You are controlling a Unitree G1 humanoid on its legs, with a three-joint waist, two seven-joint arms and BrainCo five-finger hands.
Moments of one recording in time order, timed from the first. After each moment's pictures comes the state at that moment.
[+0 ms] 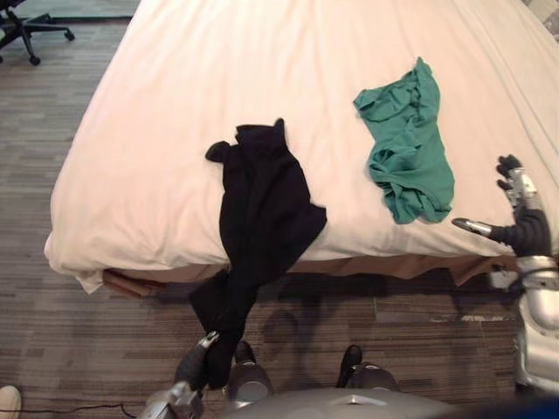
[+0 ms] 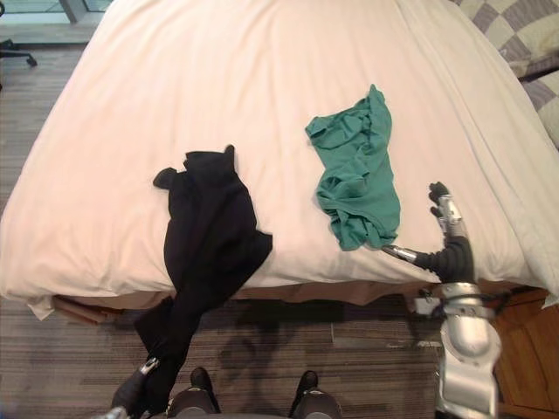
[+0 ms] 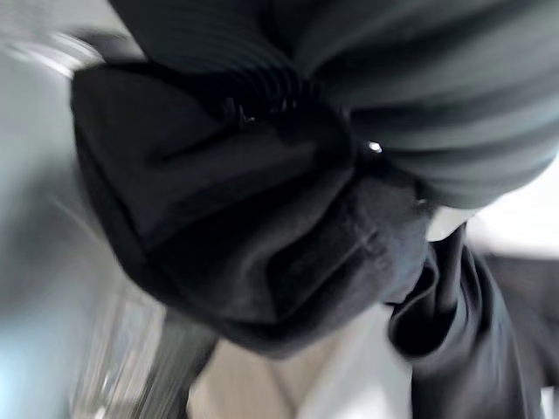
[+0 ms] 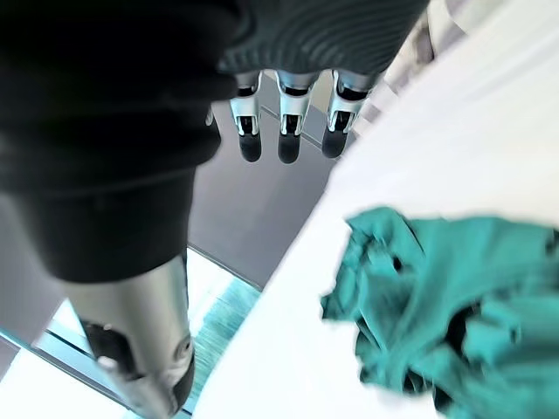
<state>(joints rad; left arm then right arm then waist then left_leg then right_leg) 0.42 0.13 0.37 0.51 -0.39 0.10 -0.47 -0.03 -0.30 -0.33 -0.09 -0.12 -0.14 0.09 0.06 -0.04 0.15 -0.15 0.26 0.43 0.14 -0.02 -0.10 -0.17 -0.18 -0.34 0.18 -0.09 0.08</state>
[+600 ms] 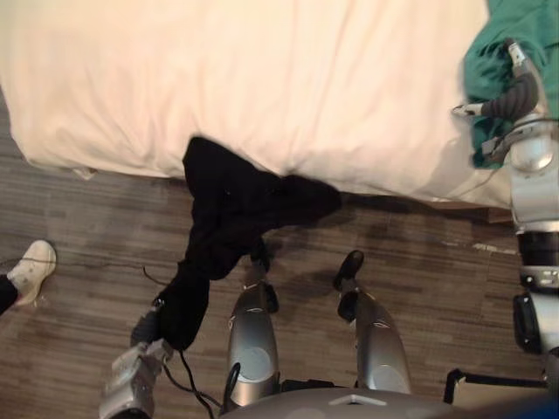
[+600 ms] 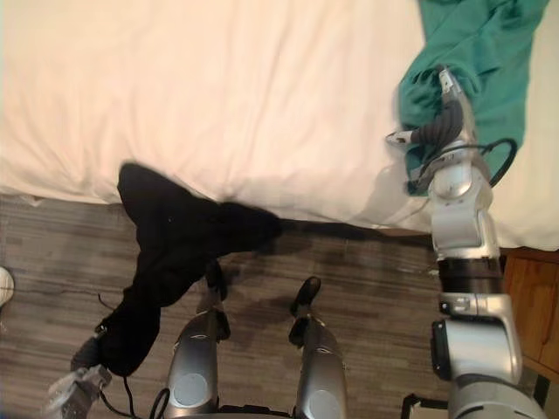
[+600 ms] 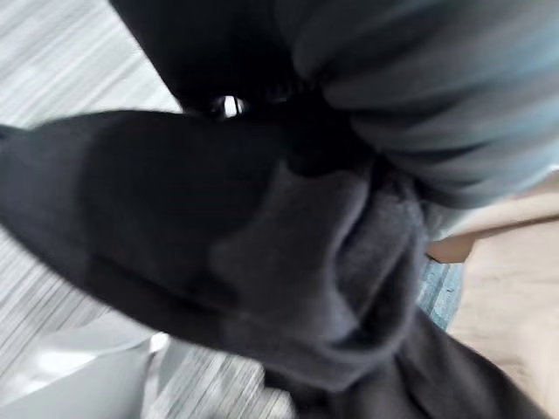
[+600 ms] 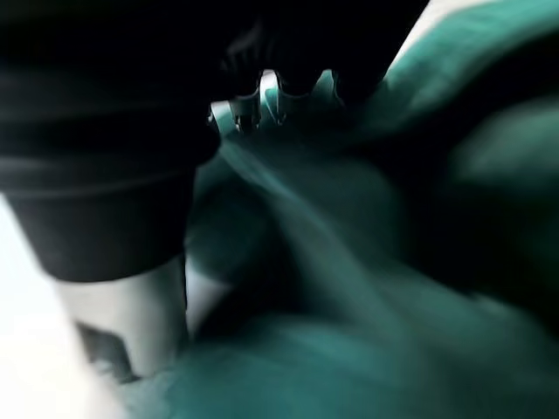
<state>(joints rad) 0.07 0.33 0.43 0.67 -0.44 0.01 -0.24 -0.77 -0.70 -0.07 0.27 -0.60 0.30 0.05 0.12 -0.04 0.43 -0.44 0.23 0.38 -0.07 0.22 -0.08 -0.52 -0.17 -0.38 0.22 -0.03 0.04</state>
